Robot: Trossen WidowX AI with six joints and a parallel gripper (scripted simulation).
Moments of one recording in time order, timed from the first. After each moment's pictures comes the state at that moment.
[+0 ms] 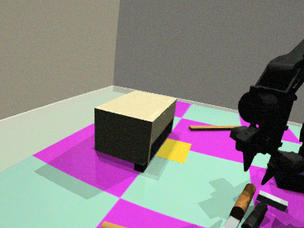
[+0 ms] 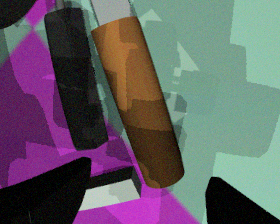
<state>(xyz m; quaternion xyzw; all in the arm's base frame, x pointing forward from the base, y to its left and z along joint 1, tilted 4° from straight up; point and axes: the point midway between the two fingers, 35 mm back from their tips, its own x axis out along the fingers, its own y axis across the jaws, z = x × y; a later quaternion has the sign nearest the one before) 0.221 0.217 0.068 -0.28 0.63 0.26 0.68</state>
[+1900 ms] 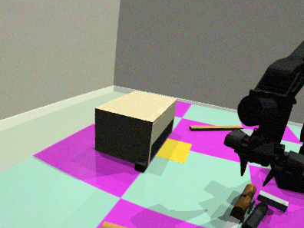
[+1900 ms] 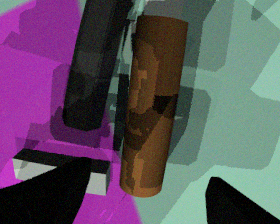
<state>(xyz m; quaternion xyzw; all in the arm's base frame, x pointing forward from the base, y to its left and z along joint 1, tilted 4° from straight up) 0.222 0.218 0.060 -0.42 0.55 0.39 0.61</state>
